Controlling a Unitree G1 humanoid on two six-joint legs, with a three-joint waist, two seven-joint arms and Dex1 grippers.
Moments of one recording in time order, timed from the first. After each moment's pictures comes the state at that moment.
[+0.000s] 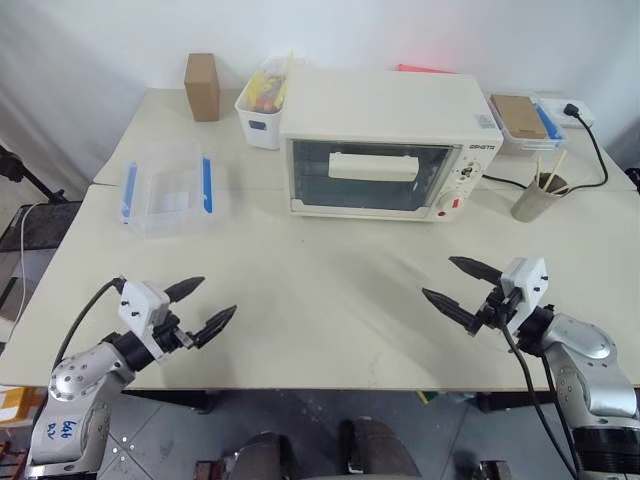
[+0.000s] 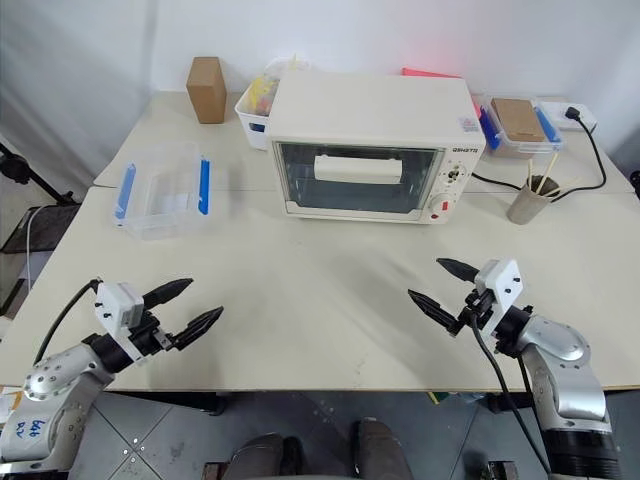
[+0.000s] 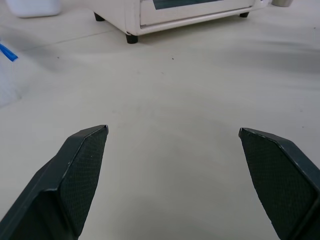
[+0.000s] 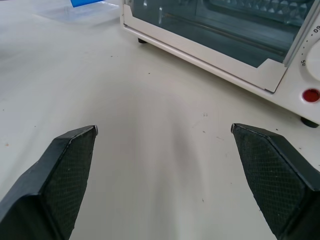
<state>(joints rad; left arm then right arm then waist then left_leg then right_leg) 0.12 0.55 0.28 -0.22 -0.45 0.18 -0.73 -0.08 -0.58 -0.20 -0.04 0.45 0.07 0.92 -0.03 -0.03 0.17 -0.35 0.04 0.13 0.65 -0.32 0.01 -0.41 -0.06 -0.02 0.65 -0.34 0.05</state>
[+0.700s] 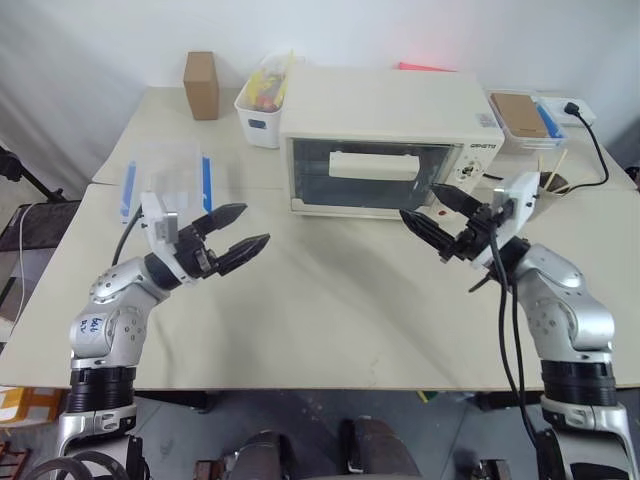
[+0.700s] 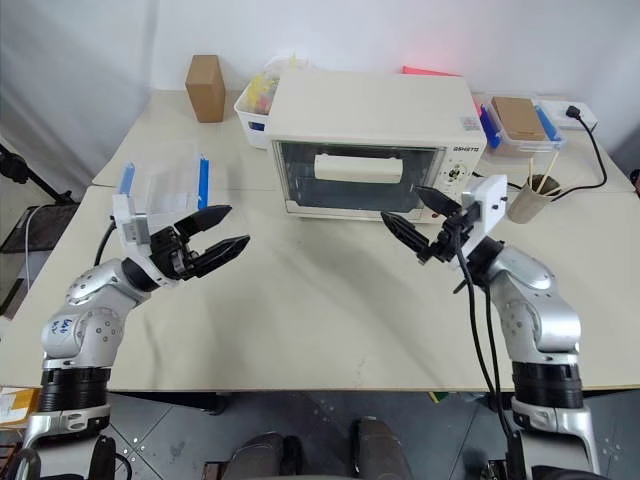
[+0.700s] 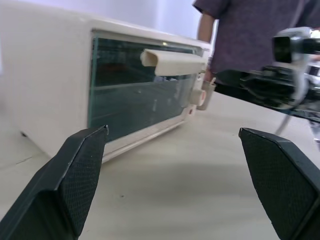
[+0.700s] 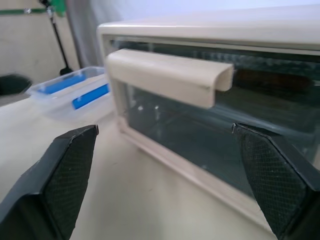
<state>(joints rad) -0.39 0.51 0.21 0.01 -0.67 0.35 -0.92 -0.48 -0.49 -0.16 -0.01 0.59 0.35 0.75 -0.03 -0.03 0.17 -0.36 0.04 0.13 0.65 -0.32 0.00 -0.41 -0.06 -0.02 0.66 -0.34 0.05</state>
